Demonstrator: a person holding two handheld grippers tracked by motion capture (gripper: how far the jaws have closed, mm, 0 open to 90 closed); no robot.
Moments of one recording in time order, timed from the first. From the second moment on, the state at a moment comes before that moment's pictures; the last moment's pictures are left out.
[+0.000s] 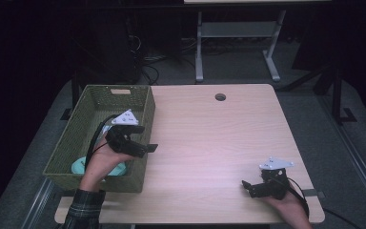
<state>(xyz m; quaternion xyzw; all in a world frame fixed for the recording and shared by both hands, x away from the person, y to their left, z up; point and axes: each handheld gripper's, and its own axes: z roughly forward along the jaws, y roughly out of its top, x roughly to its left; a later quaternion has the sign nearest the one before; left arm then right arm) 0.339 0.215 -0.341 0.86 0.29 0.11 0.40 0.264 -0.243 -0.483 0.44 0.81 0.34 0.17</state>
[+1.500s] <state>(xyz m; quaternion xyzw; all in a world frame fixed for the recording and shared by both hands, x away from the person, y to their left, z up) 0.337 0.304 -0.348 0.84 0.39 0.16 0.35 0.264 -0.243 -0.483 0.44 0.81 0.34 0.17</state>
